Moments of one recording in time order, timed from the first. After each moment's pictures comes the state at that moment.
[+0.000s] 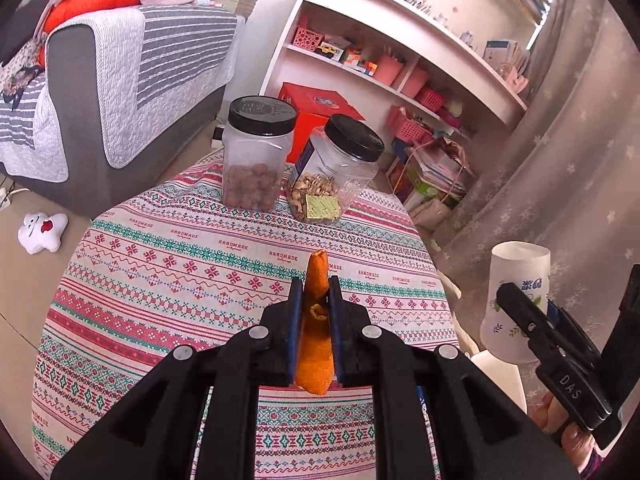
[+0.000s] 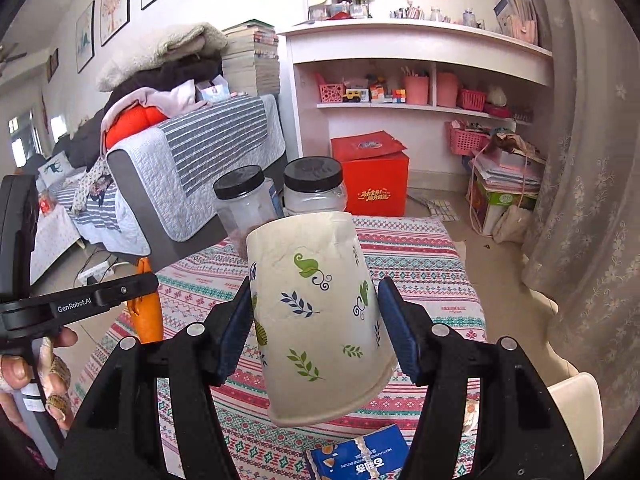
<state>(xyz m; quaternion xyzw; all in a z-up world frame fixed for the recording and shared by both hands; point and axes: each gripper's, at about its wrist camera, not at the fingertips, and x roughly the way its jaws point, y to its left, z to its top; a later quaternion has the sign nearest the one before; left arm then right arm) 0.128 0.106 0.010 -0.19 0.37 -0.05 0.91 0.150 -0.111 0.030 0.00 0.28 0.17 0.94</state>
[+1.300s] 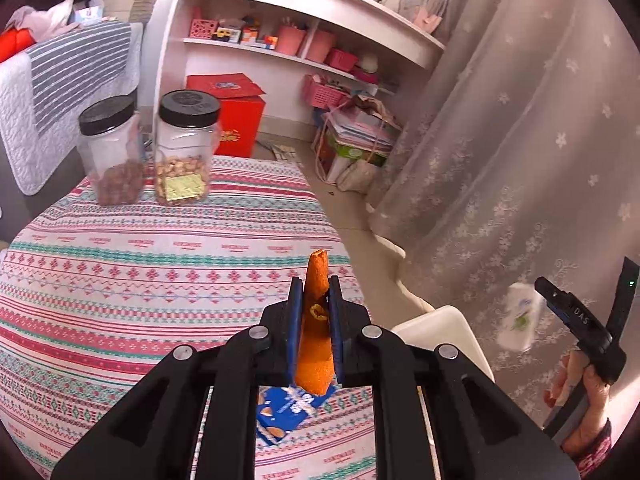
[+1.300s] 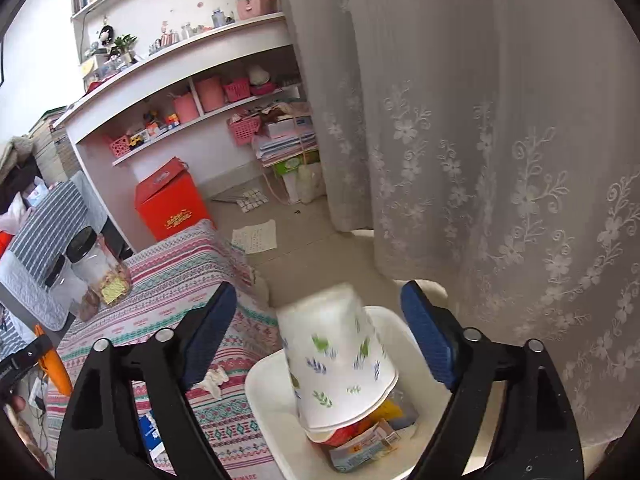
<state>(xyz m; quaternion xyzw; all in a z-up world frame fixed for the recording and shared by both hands) 0.130 -0.071 0.027 -0.13 0.37 -0.16 0.91 0.090 -0.397 0.024 0.14 0.30 -0.13 0.93</state>
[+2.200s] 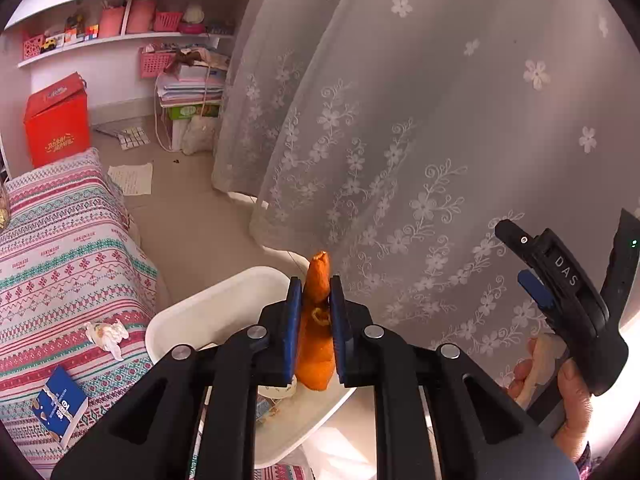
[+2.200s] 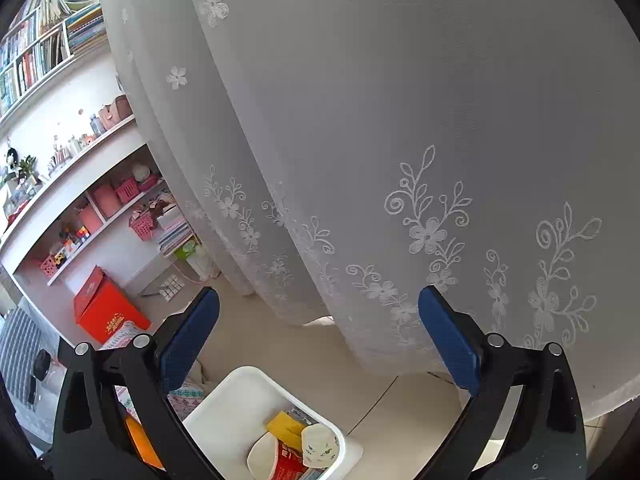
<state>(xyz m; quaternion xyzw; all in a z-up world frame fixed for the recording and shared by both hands) 0.100 -0.346 0.030 -0.05 0.41 -0.34 0.84 -0.002 -0.538 0.035 0.25 0.21 -0.30 0.90</state>
